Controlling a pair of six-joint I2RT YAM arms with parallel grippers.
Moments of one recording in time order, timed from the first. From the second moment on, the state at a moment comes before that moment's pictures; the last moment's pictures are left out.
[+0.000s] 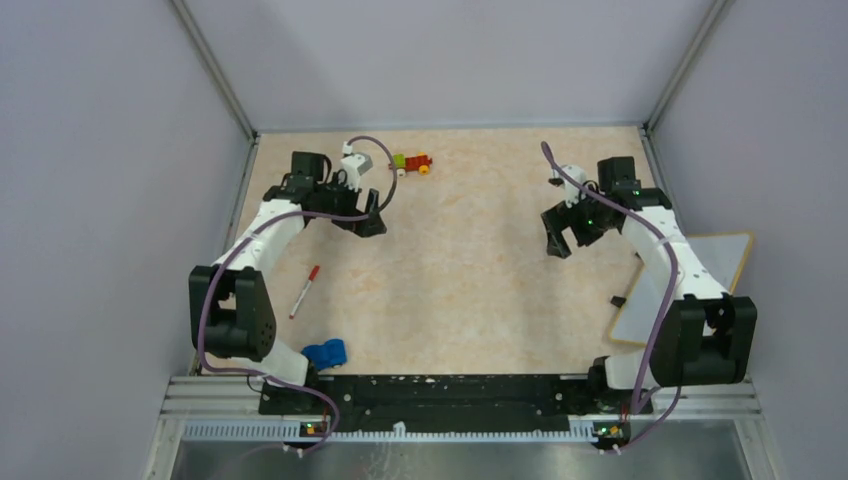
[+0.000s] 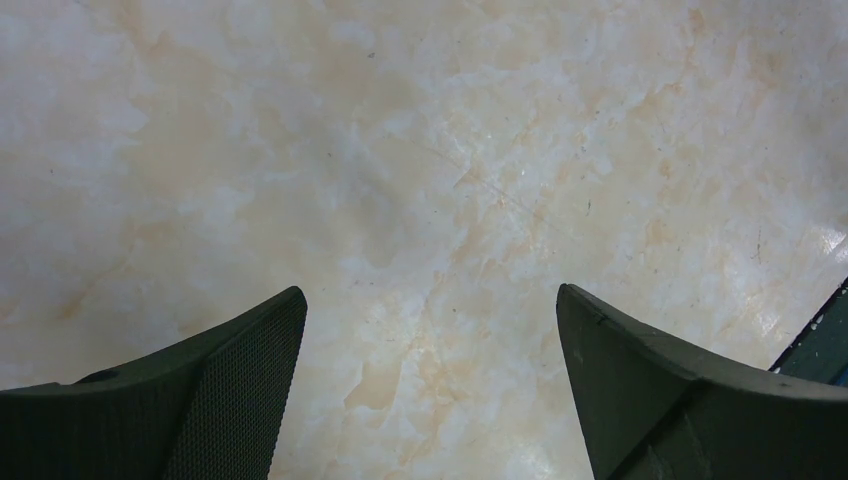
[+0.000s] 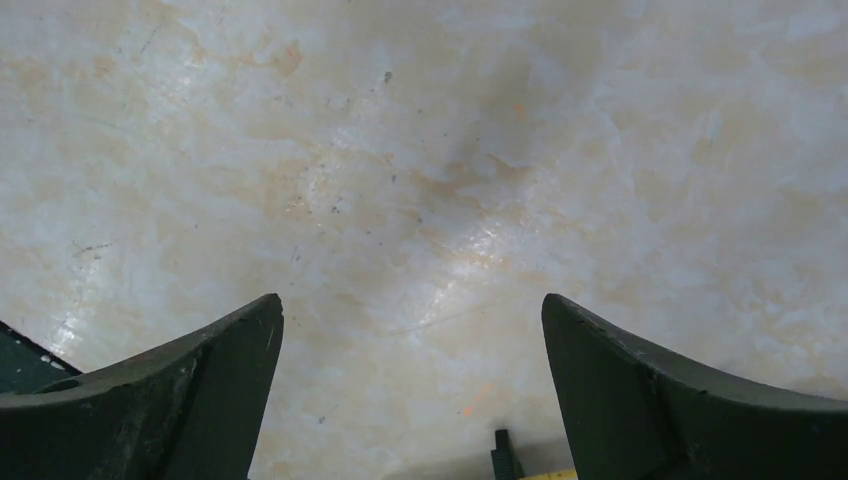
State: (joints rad) left arm -0.10 1.55 1.17 -0.53 0.63 0.25; right arm 0.05 1.37 1.11 -0.81 -0.38 -0.46
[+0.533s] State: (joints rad) left arm -0.11 1.60 1.17 -0.54 0.63 0.27; right arm -0.12 1.71 1.38 -0.92 -0.07 -0.75
